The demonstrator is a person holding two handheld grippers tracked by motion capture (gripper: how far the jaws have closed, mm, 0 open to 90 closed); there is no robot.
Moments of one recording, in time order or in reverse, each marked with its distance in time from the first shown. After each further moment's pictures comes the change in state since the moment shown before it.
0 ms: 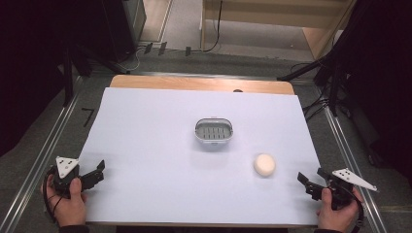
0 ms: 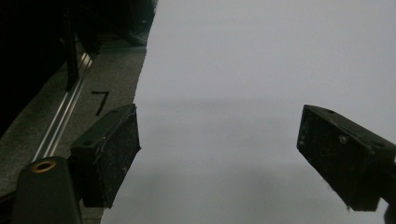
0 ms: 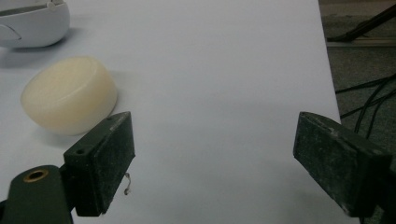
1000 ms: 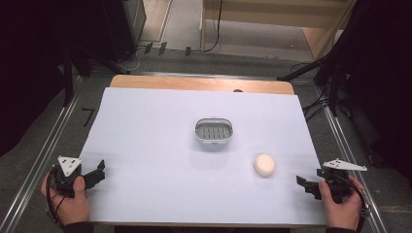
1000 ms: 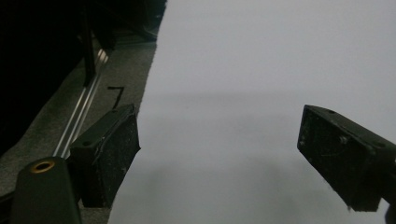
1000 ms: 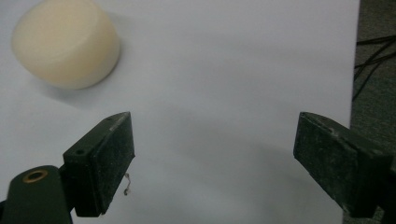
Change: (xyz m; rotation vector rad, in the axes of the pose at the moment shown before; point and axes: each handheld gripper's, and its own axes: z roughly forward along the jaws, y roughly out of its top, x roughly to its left) left arm -0.003 0.000 0.001 0.007 0.072 -0.003; right arm 0.012 0.034 0.003 0.313 -0.014 -0.104
